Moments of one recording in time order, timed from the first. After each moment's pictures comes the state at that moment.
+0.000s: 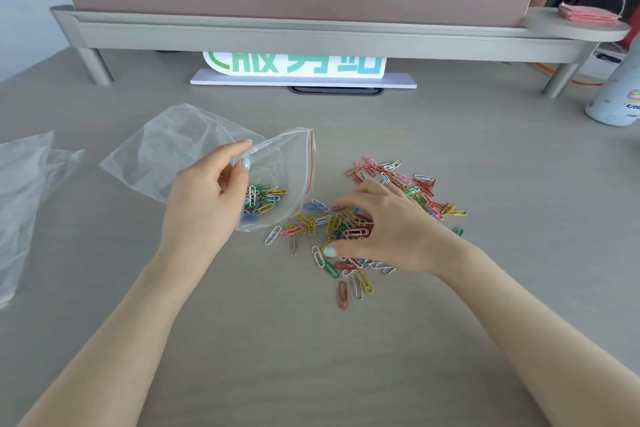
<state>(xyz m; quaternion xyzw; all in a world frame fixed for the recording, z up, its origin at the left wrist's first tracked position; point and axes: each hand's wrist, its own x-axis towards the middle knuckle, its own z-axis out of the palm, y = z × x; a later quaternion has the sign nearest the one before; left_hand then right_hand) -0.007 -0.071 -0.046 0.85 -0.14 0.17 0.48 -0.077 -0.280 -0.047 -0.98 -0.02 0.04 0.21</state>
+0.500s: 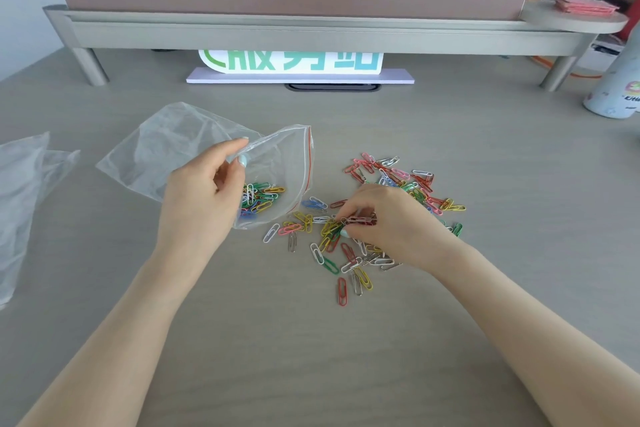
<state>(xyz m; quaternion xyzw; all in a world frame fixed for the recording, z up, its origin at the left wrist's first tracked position) -0.009 -0.071 -0.045 0.85 -0.14 0.17 0.48 -0.074 -0.283 -0.055 -0.95 -0.02 -0.02 0.31</state>
